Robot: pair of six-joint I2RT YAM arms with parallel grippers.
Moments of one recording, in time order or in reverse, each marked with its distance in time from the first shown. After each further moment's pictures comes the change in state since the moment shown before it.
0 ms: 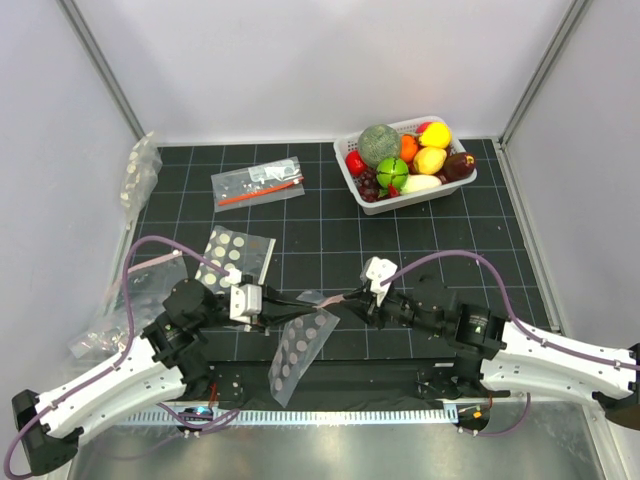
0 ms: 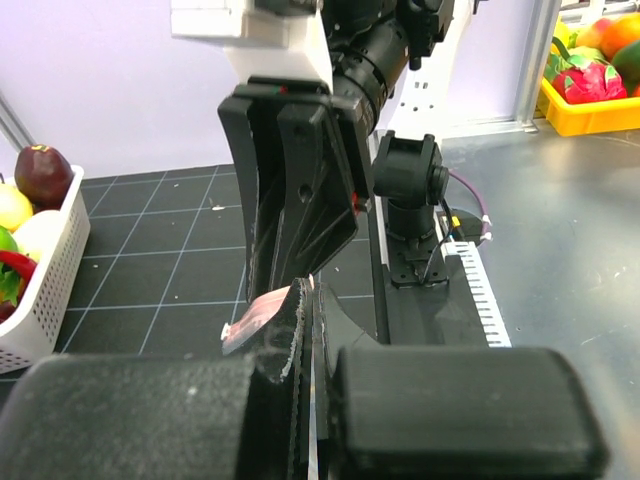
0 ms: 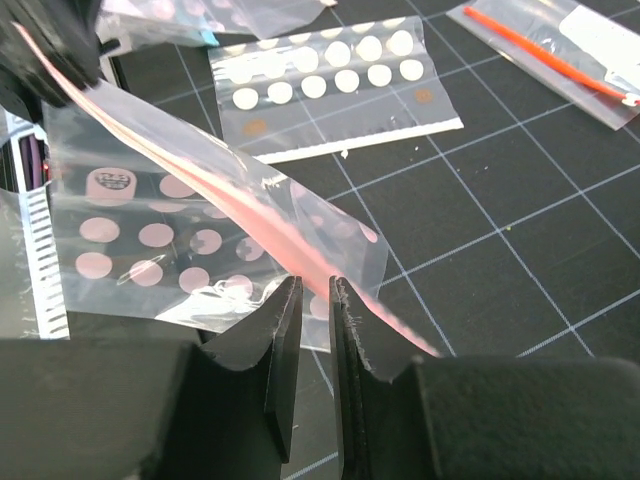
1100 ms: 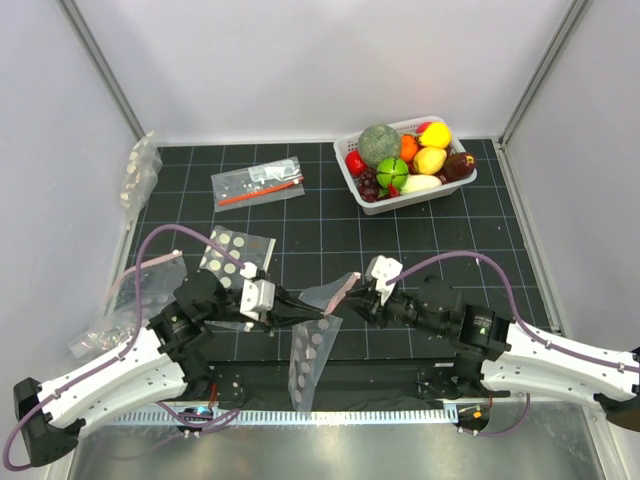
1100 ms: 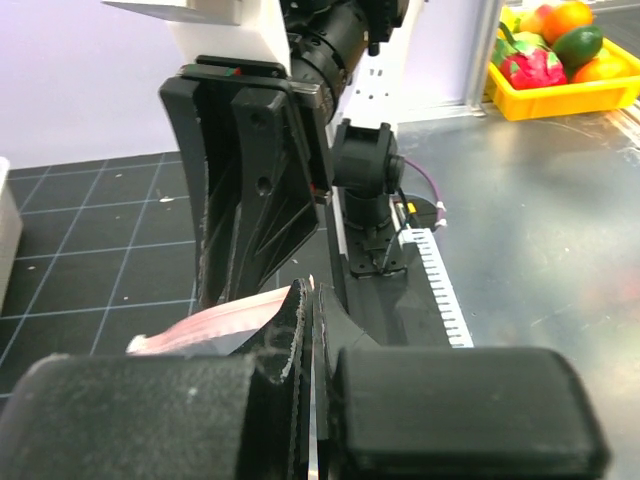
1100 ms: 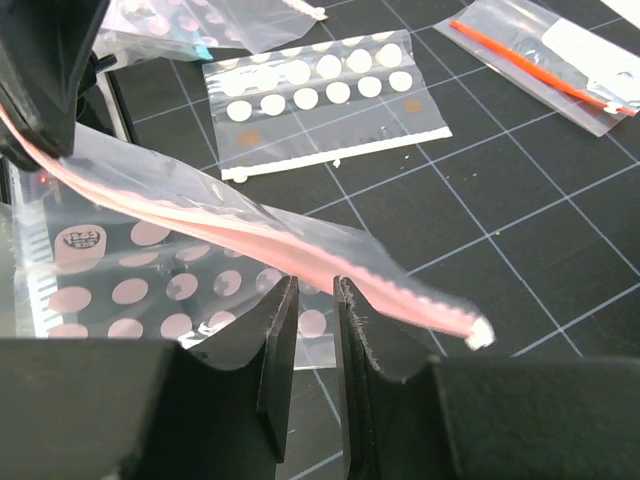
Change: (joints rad) left arm -0.020 0.091 0.072 -0.042 0.087 -0.020; right arm 0.000 -0.016 0.000 0.002 0.014 0.000
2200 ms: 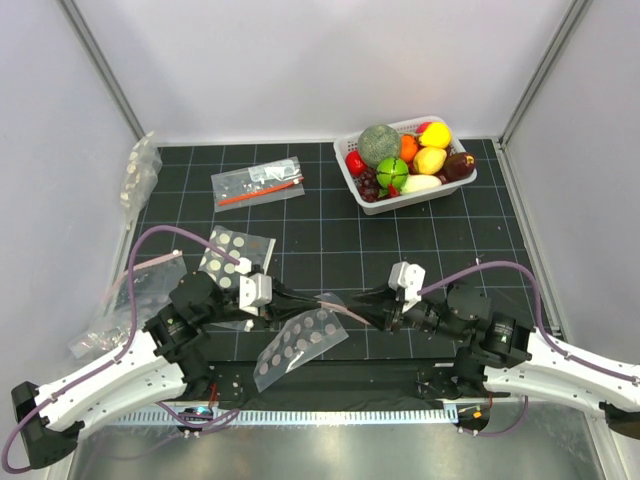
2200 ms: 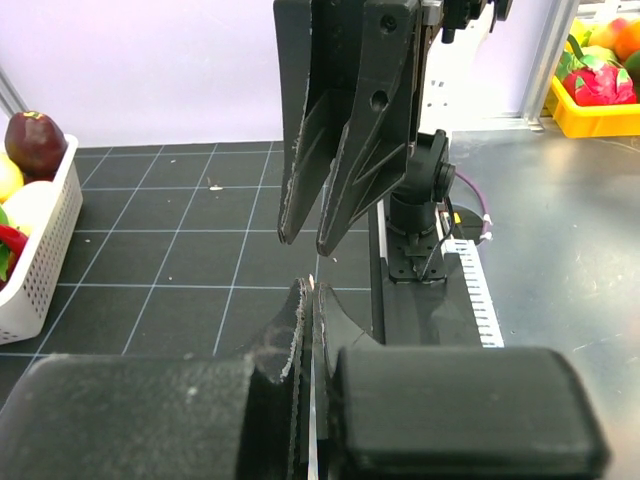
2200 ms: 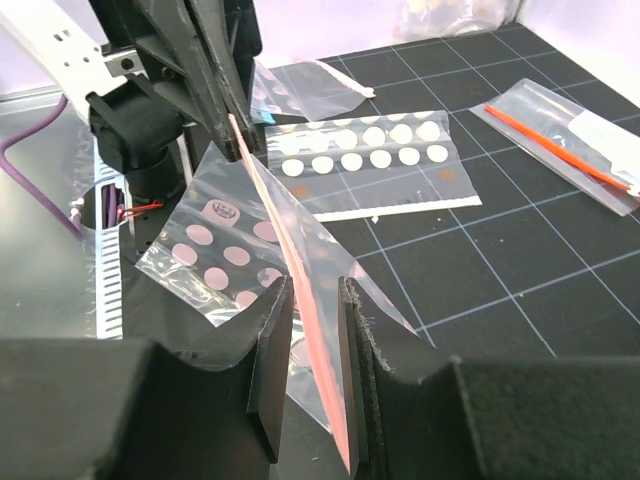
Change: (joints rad) left arm 0.000 -0.036 0.000 -0.029 -0.139 0.004; right arm 0.000 -0.140 -0.017 0.018 -0.110 -0.006
